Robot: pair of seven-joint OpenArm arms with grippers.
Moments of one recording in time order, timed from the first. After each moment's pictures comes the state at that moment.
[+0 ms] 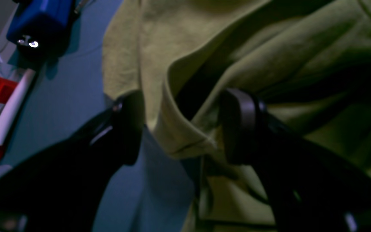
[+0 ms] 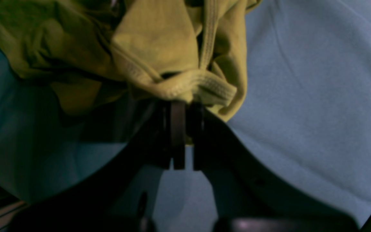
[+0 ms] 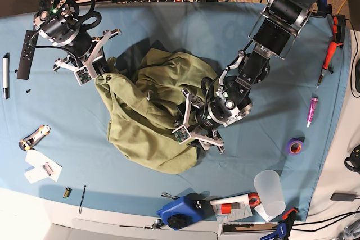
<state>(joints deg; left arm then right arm) -21.2 -5.8 30.7 75.1 5.7 -23.5 25.3 -22.2 18.8 15.4 122.3 20.7 30.0 -52.8</state>
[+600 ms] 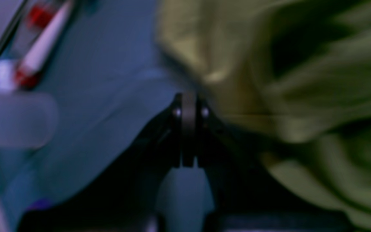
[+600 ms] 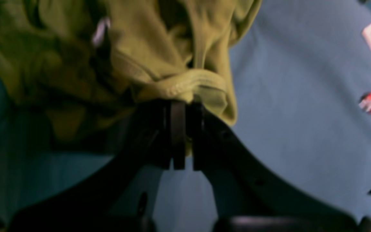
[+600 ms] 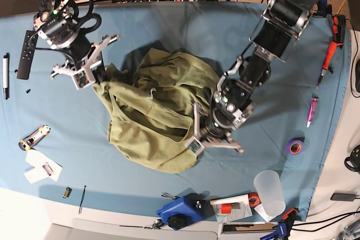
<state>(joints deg) -23.3 -6.4 30.6 75.5 5.8 -9.3 39.2 -19.9 18.7 15.4 122.3 17.5 29.9 -45.0</state>
